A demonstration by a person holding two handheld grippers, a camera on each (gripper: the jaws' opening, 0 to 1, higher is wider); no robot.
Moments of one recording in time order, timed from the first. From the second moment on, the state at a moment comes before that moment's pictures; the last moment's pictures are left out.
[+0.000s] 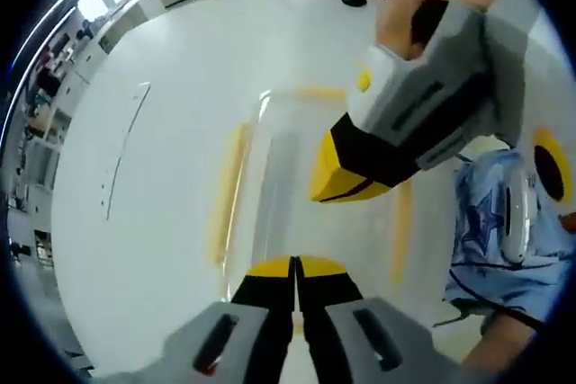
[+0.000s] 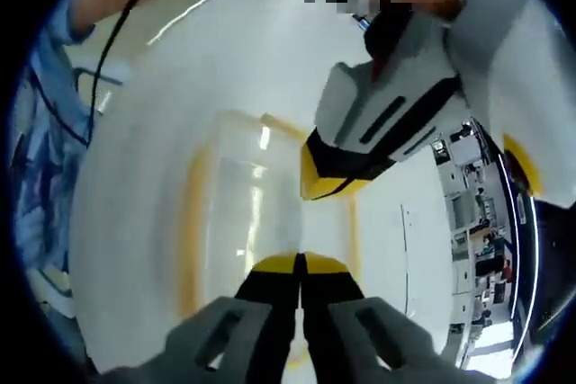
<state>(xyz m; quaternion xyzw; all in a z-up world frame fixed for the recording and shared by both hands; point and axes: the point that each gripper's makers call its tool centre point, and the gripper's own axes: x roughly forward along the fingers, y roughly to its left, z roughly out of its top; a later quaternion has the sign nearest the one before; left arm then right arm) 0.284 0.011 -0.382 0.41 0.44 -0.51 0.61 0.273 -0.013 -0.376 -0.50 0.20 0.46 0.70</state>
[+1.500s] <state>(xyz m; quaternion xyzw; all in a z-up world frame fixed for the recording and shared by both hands) 0.289 -0.003 -0.380 0.40 0.45 -0.50 0.63 0.195 -0.017 -0.384 -0.46 0.01 0.30 0.84</state>
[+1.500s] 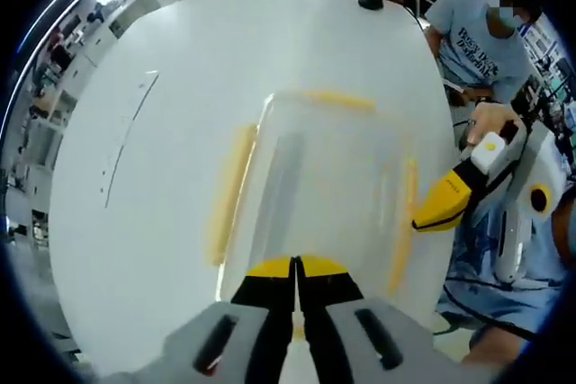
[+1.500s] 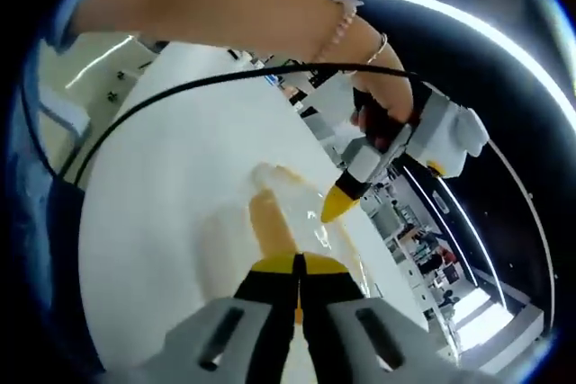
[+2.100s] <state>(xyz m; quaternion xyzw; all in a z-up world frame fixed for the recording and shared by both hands) 0.287 0.002 -0.382 0.42 0.45 -0.49 0.62 0.188 -0.012 -0.405 -0.48 0.01 0.25 0.84</state>
